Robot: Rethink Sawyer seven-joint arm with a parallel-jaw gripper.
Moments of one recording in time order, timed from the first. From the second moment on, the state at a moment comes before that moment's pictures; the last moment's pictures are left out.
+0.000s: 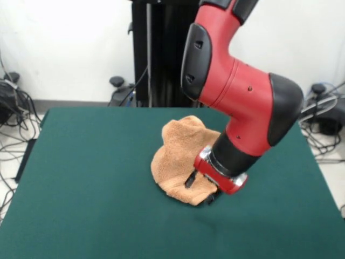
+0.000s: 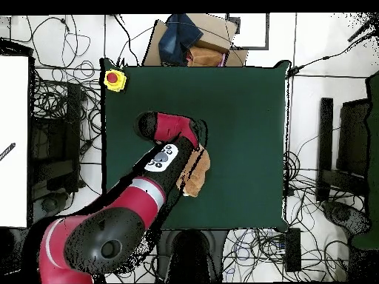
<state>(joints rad) 0.23 0.10 -0.60 1.09 0.46 0.68 2.10</state>
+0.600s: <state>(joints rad) 0.25 0.17 -0.61 1.06 0.48 0.82 2.12</state>
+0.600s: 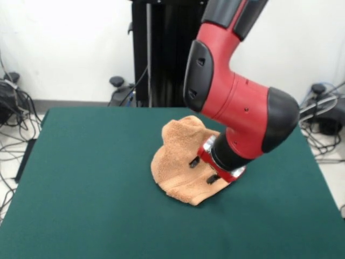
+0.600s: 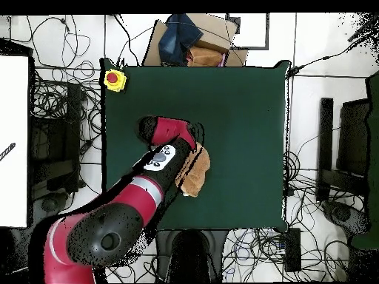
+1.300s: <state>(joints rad) 0.35 0.16 -0.61 1.06 0.55 0.78 2.39</state>
